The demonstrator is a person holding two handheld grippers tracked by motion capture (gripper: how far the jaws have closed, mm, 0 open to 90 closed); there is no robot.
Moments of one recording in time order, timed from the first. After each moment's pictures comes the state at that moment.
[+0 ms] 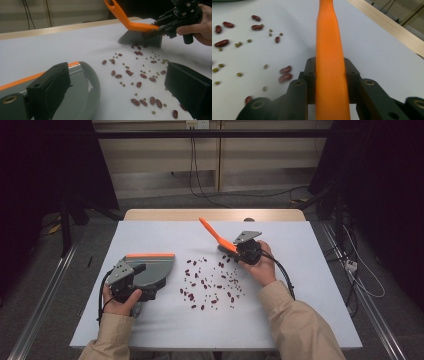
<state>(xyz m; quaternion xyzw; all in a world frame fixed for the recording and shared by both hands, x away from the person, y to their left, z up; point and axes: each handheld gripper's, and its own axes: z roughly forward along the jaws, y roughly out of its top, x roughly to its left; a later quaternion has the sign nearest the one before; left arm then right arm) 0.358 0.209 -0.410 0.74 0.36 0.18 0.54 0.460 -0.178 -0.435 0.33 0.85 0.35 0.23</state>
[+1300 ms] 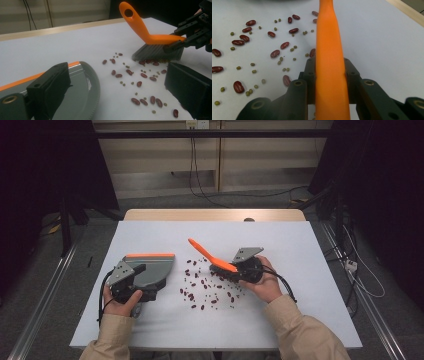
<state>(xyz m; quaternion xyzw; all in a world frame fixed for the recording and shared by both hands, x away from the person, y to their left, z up) 0.356 0.208 -0.409 0.74 0.36 0.18 0.53 0.402 -0.168 -0.429 0.26 0.87 0.38 0.17</state>
